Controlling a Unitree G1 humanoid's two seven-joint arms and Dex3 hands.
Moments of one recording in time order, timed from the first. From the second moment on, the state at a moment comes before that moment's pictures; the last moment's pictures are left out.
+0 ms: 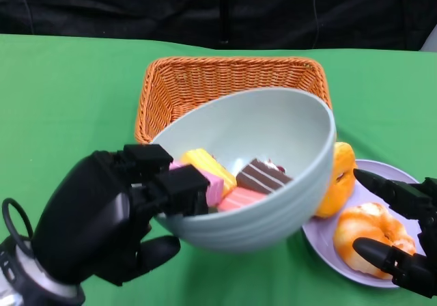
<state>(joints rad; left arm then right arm) 0.03 0.39 -0.08 -0.33 0.58 -0.64 0.08 0.32 -0.25 0.01 -0.39 -0.61 -0.20 -0.10</state>
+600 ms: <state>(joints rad) -0.05 0.32 -0.09 -0.27 0.53 -0.60 0.04 0.32 -0.24 0.02 -0.38 -0.62 -0.19 -0.10</state>
